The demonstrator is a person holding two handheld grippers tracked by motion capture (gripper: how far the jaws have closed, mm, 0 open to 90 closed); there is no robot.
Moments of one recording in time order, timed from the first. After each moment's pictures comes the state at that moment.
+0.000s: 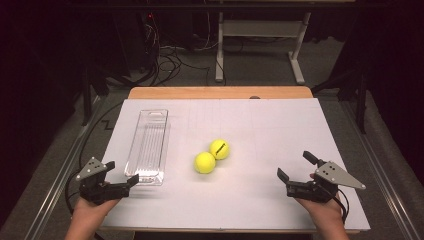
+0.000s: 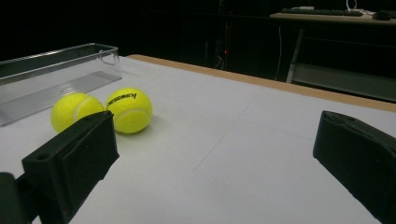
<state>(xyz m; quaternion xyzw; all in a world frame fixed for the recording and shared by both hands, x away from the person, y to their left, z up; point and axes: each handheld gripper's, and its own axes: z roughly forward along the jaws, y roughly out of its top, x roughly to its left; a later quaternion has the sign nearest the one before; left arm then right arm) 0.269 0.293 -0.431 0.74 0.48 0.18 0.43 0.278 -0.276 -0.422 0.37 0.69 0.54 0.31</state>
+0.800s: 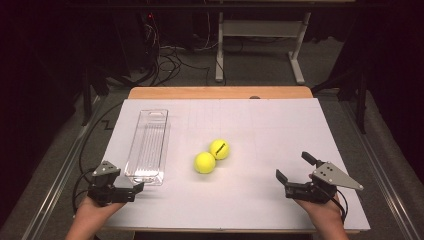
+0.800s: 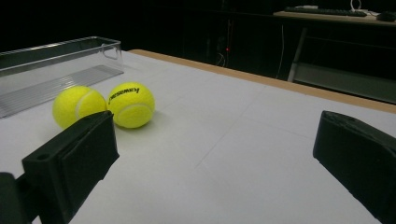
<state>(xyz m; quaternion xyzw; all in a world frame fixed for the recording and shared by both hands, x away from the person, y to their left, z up) 0.277 0.281 -0.444 0.79 0.49 0.13 0.34 0.276 -0.273 -0.423 0.37 0.70 0.54 0.31</state>
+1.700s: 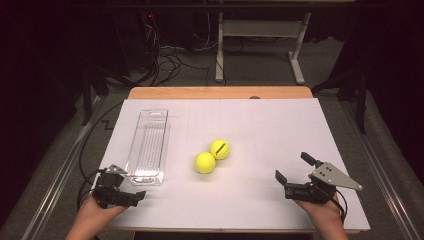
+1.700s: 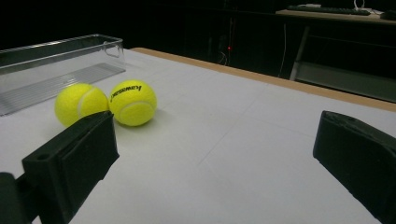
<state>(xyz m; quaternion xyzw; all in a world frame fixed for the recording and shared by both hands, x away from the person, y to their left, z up) 0.281 0.274 -0.452 0.82 0.51 0.08 0.25 0.276 -0.273 -0.424 0.36 0.70 0.53 0.31</state>
